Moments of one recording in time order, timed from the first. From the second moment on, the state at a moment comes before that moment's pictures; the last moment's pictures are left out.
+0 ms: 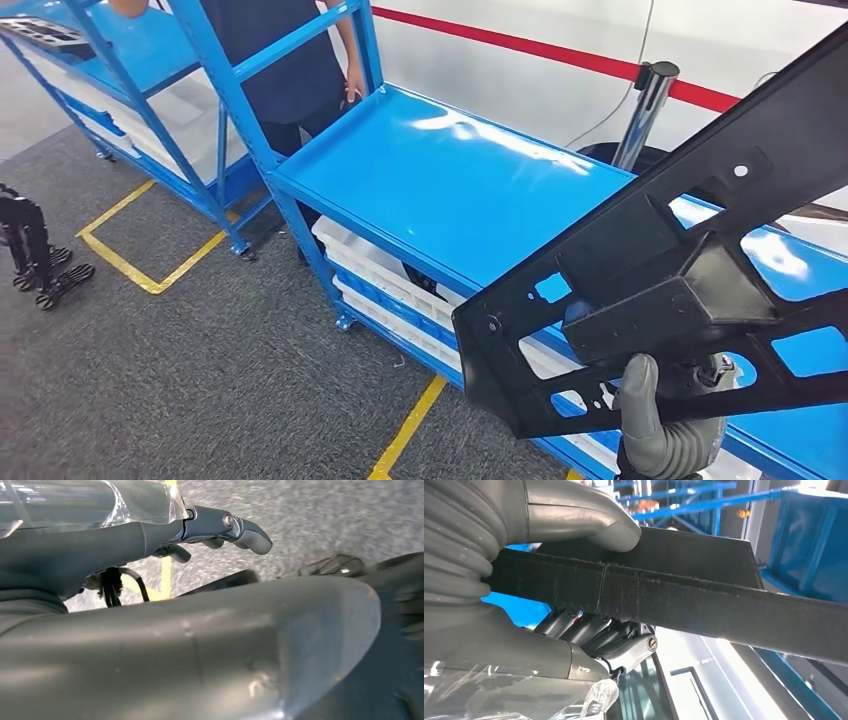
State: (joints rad) left arm -0.12 0.00 -1.10 -0.24 0.64 0.23 0.11; right arm -0.21 -0.27 0.70 -2.35 -0.19 -0.68 -0.46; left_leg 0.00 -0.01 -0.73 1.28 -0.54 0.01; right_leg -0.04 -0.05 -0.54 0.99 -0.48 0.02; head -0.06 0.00
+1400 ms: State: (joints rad) left arm -0.11 0.01 -1.10 -0.24 0.65 0.24 0.12; right arm -0.23 -0.27 0.66 -2.35 -0.24 -0.65 -0.45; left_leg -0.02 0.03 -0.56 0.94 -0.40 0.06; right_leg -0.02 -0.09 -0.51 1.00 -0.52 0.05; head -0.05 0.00
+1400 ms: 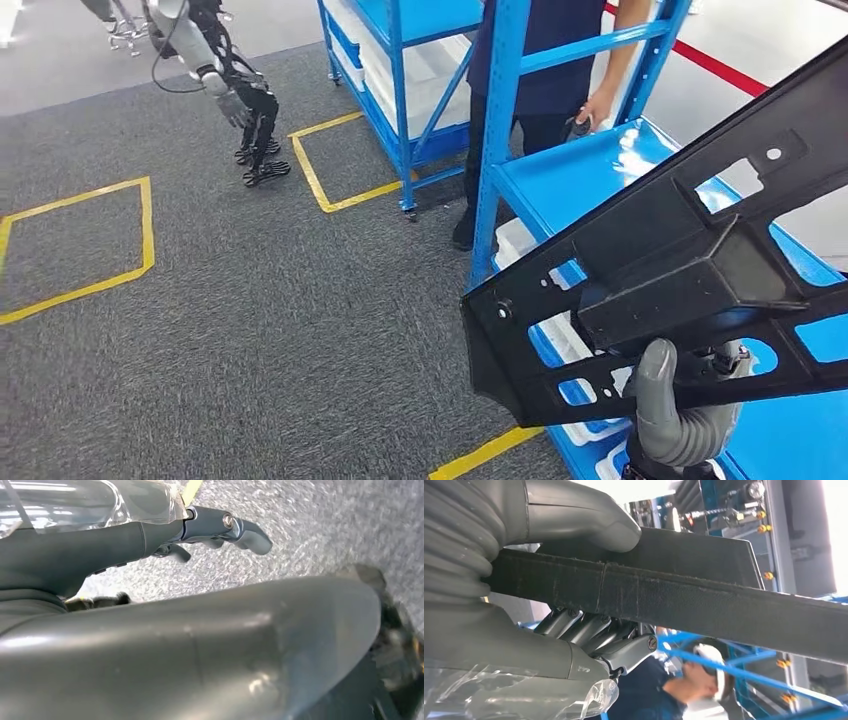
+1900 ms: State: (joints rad) left arm -0.11 0.02 -1.10 -0.24 0.65 0.25 0.11; right arm -0.22 -0.27 0.67 -2.34 -0.23 -0.65 -0.45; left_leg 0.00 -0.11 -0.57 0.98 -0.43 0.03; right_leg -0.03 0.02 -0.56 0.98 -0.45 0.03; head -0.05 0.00
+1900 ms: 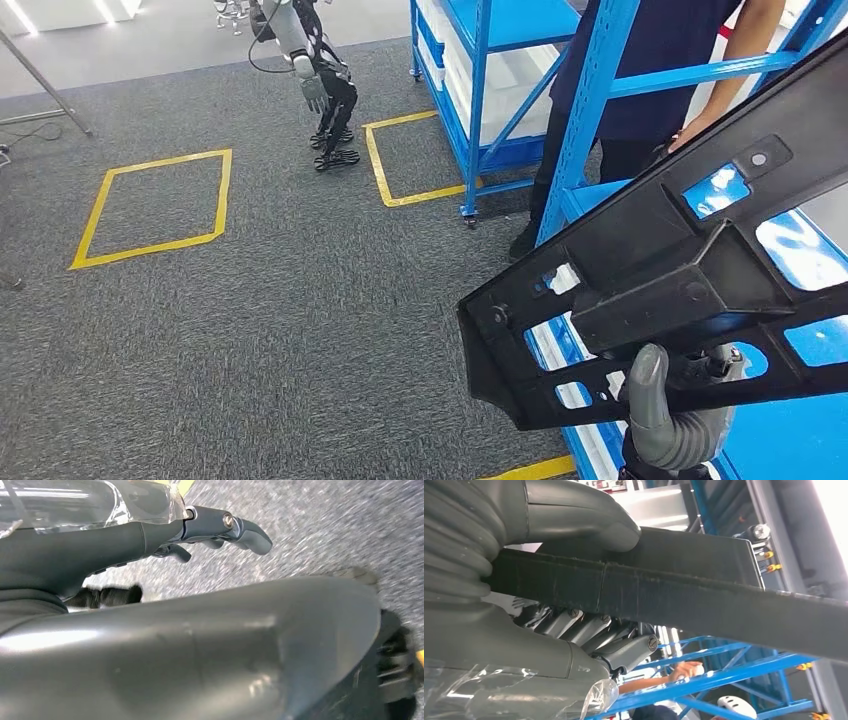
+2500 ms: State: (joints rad) left arm -0.12 0.01 -1.10 -0.24 0.67 0.26 0.11; right arm -0.22 -0.27 0.67 -2.34 -0.23 -0.67 -0.46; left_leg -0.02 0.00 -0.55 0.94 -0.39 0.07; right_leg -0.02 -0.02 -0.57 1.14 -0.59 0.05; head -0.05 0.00
